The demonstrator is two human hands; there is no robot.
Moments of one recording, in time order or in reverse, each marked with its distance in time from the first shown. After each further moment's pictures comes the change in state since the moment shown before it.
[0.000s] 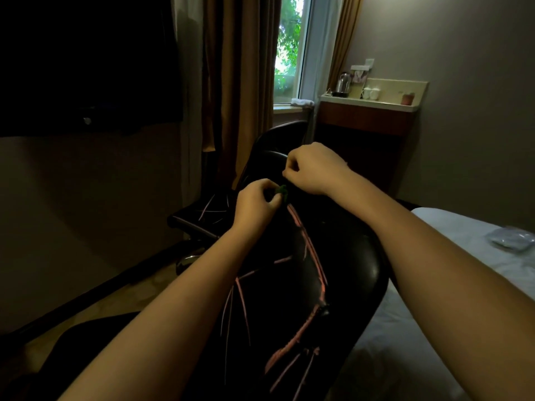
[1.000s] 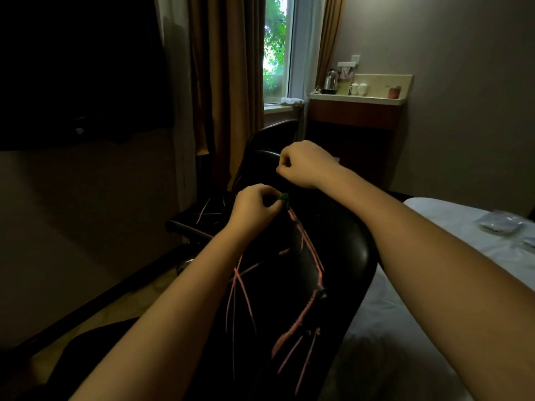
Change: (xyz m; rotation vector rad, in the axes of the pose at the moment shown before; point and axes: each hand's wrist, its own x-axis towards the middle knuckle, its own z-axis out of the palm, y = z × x) left_hand -0.023 0.028 -0.022 0.049 -0.167 0.038; right_hand 0.000 0.001 0.000 0.060 0.007 0.041
